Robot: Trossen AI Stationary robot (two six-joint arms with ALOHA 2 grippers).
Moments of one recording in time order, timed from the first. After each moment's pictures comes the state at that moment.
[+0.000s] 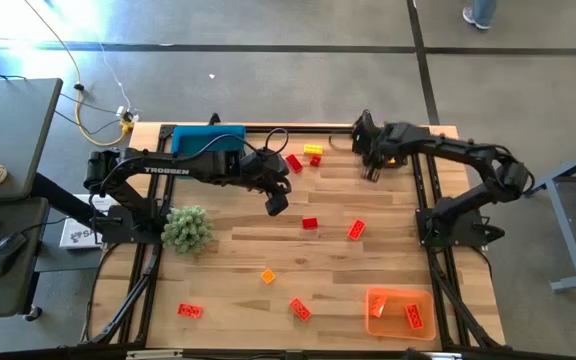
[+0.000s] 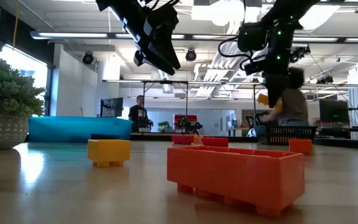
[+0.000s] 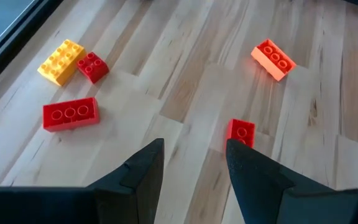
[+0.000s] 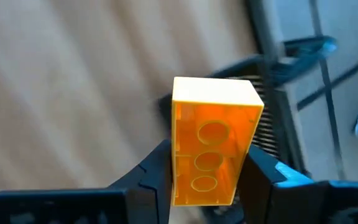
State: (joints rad) left arm 0.26 1.58 1.22 -0.46 -0.09 -0.21; right arm -0.57 1.43 1.05 -0.91 0.34 -0.23
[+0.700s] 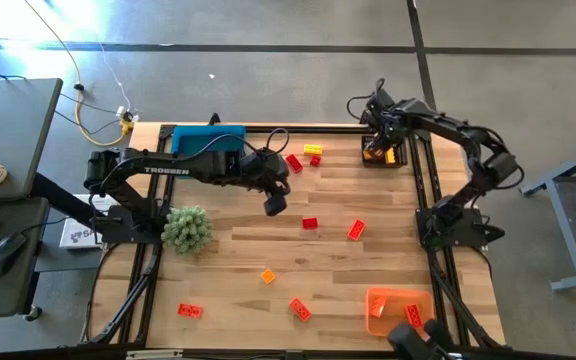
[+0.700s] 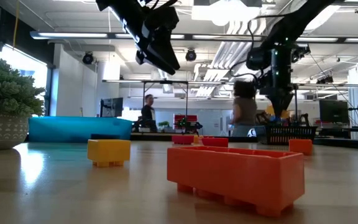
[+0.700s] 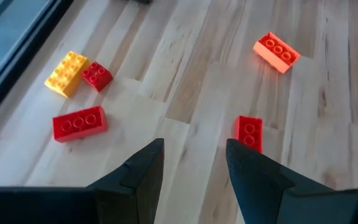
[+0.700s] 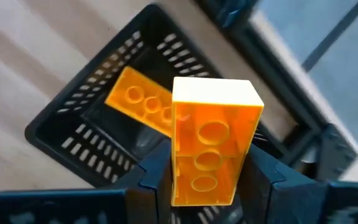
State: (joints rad) left arm 0.26 1.58 1.22 -0.46 -0.10 -0.11; right arm -0.92 1.57 1.12 -0.90 0.20 -0.16
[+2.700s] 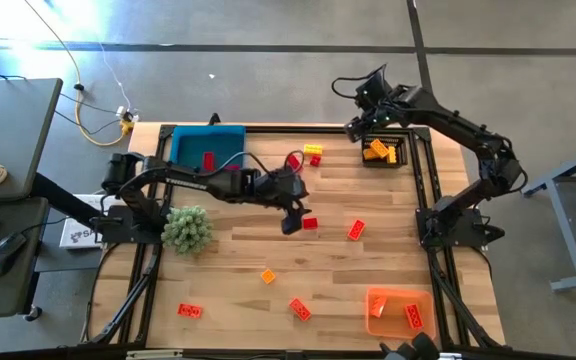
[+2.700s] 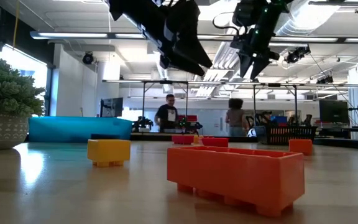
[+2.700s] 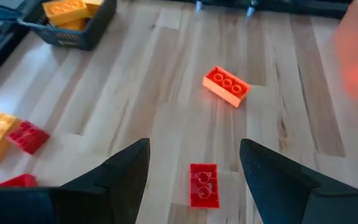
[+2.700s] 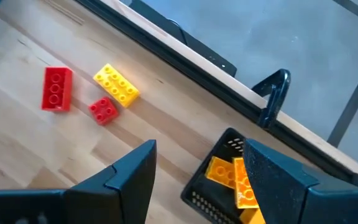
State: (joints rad) left arm 0.15 1.73 1.22 -0.16 -0.10 -0.08; right arm -0.71 1.50 1.45 -0.99 0.15 0.19
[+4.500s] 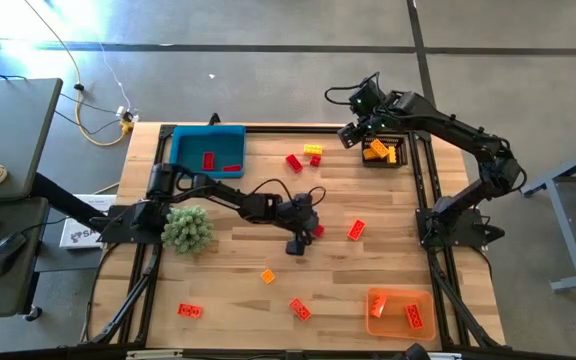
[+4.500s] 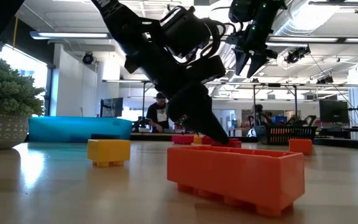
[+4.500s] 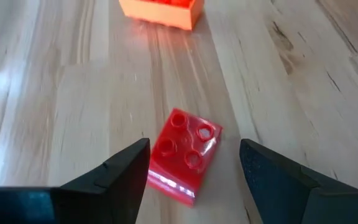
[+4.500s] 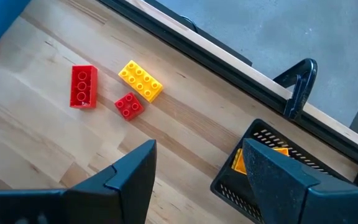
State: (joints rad) left arm 0.09 2.08 1.22 0.08 0.00 0.20; right arm -0.63 1.50 1.45 -1.00 0.15 0.31
